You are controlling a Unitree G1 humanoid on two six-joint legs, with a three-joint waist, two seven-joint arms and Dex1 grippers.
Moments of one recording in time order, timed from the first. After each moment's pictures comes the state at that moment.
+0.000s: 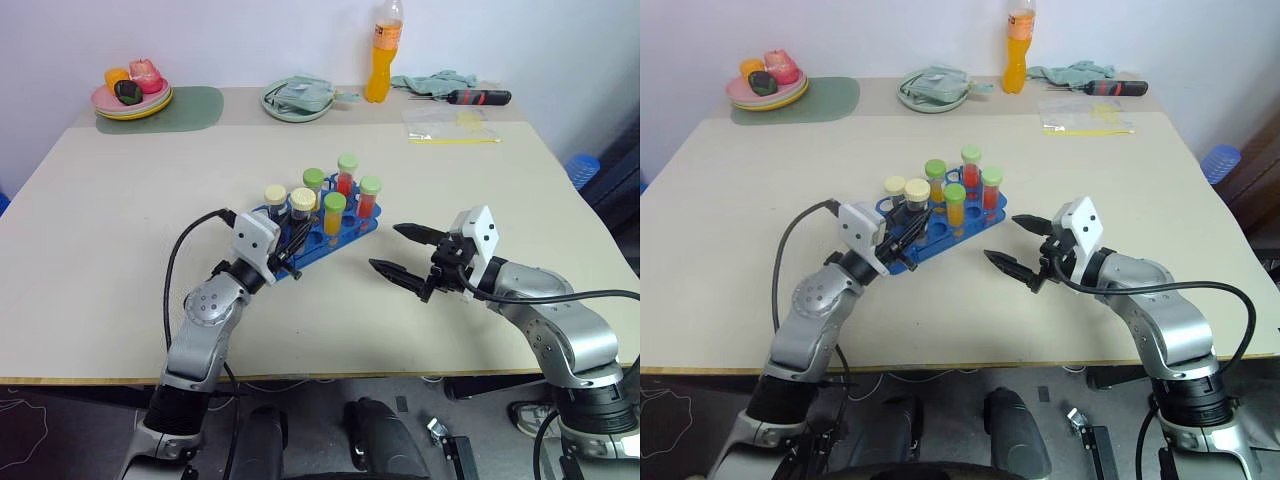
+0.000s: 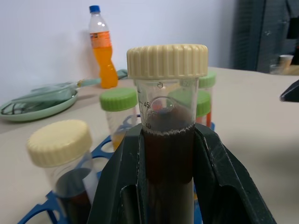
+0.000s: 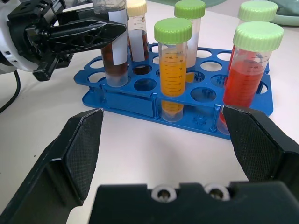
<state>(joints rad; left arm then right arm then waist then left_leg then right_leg) -0.25 0.23 -0.11 -0.17 -0.18 0.05 -0.41 -0.25 -0.61 -0.04 -0.35 0.50 0.56 0.76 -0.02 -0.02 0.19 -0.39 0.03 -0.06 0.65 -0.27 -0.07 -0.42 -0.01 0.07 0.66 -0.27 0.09</state>
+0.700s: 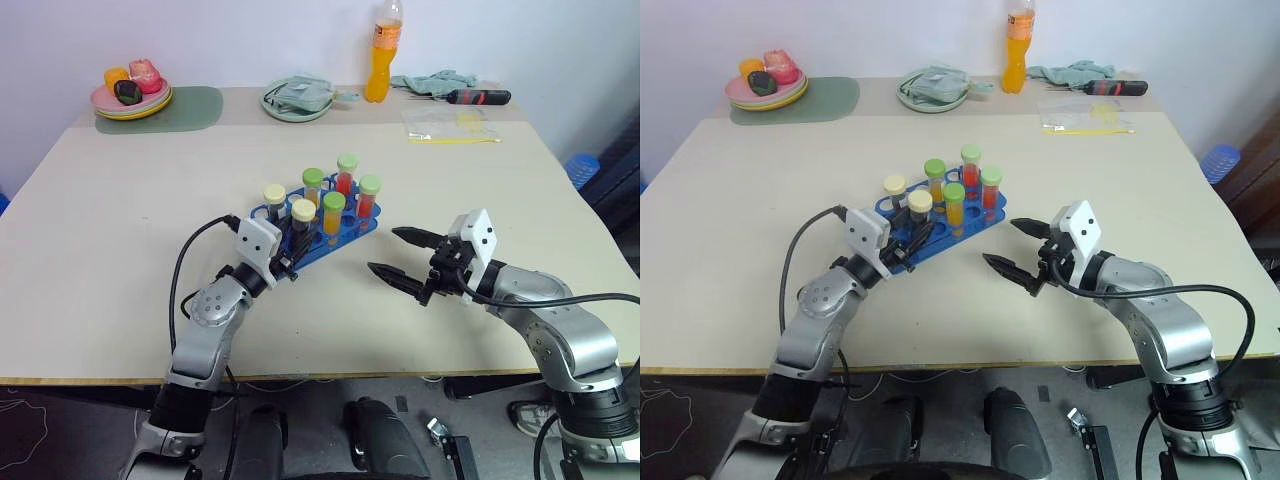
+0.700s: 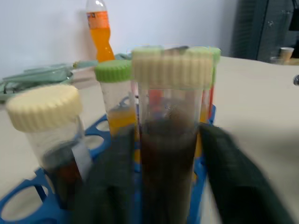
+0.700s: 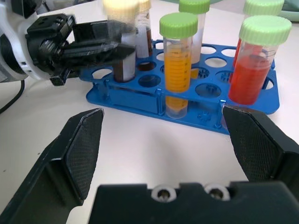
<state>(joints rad) -0.24 0.21 -0.11 -0.11 -0.18 0.06 -0.43 -0.24 -0.61 -0.04 -0.37 0.51 0.57 0.75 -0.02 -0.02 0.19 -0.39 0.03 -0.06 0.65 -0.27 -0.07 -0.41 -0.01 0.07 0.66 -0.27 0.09</state>
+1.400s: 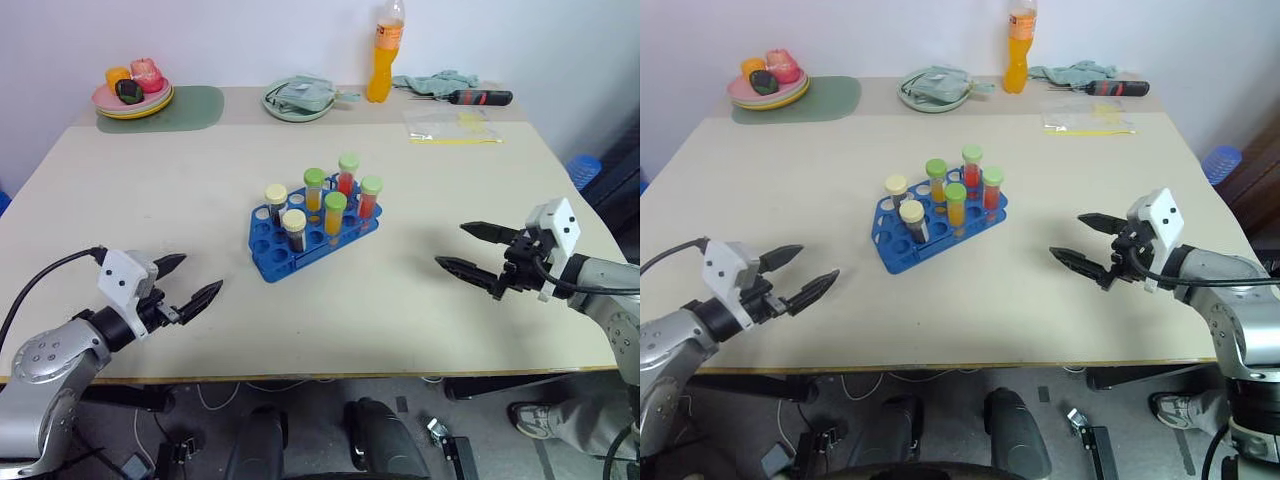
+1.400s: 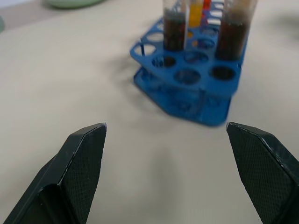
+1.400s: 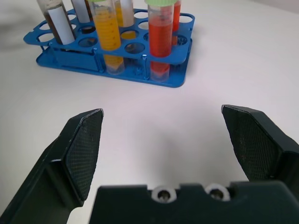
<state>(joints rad) 0.20 0.69 0.38 -0.44 -0.49 0.41 -0.68 -0.16 -0.84 -0.26 -0.23 0.54 0.56 0.92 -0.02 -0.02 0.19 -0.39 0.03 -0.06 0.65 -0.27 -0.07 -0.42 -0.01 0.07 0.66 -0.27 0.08</state>
